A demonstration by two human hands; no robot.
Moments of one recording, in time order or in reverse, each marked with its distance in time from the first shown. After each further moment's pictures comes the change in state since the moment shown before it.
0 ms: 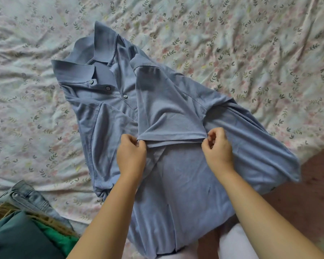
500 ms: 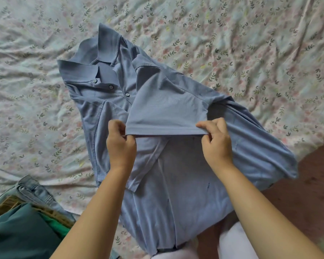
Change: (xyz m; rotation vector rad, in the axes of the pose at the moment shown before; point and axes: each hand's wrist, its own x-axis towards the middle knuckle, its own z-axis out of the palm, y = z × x) left_hand 0.001 0.006 -0.029 -0.257 0.185 0.294; right_hand -0.005 -0.024 -0.013 0.068 0.058 -0.275
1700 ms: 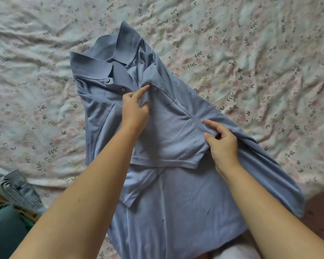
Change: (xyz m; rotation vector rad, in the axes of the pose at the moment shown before) left_hand 0.097 0.012 0.047 -0.003 -0.273 -0.059; right_hand 0.057 0.002 0.022 0.368 -0.132 0.359
